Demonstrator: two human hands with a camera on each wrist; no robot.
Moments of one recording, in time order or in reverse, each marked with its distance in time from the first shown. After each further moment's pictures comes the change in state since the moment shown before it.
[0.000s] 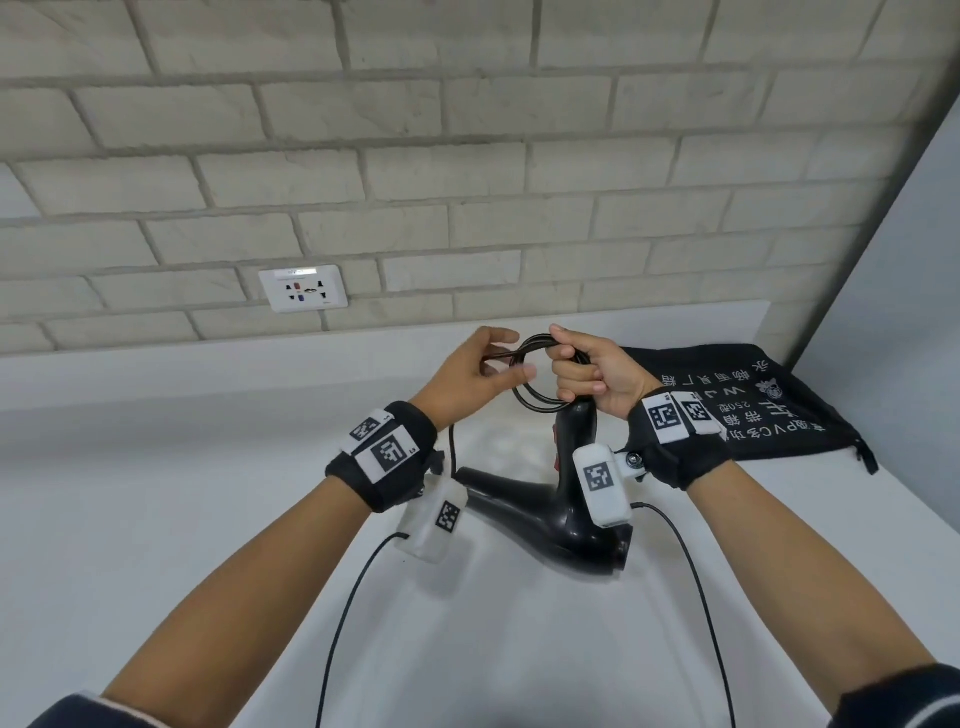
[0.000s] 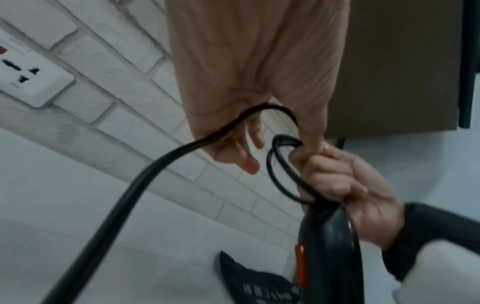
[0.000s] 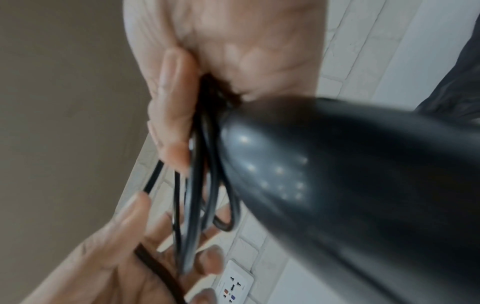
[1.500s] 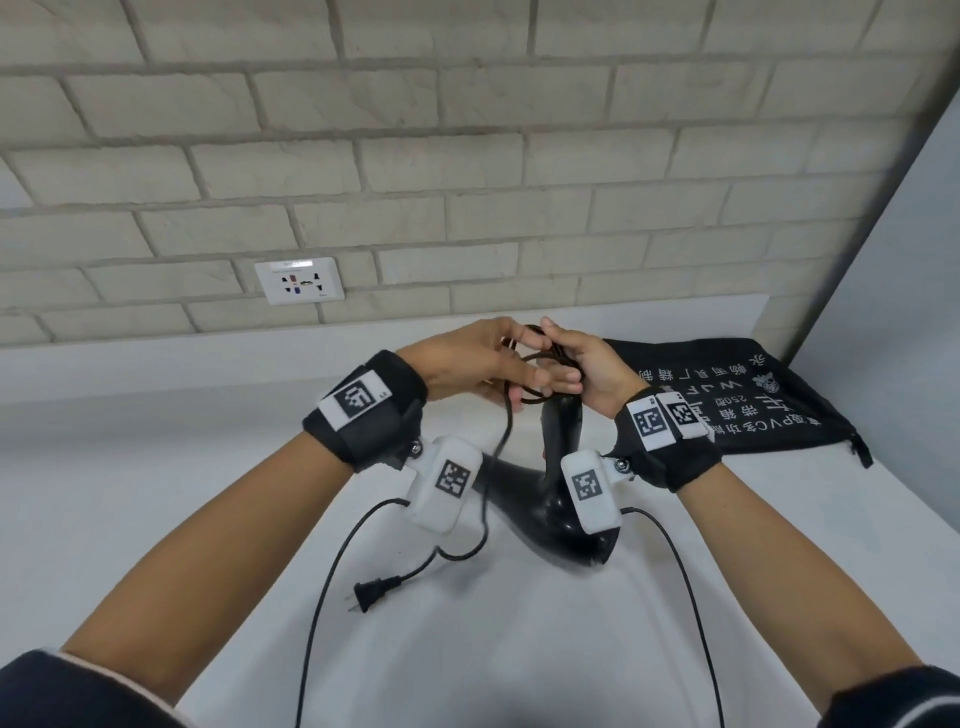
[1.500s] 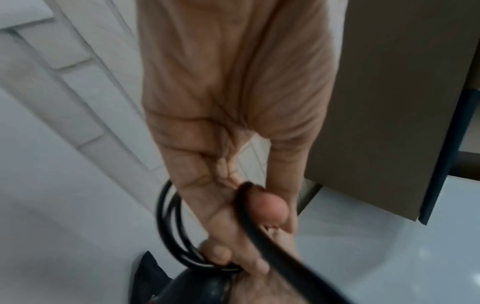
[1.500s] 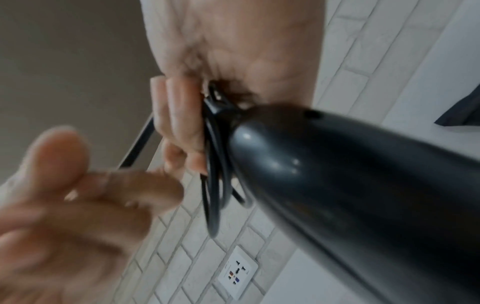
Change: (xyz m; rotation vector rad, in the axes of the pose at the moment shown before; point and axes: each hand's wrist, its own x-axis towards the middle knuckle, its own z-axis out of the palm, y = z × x) left_hand -0.007 0.048 -0.013 -0.092 -0.400 -0.207; right_hand -0.005 0.006 0.015 -0.059 0.056 -0.090
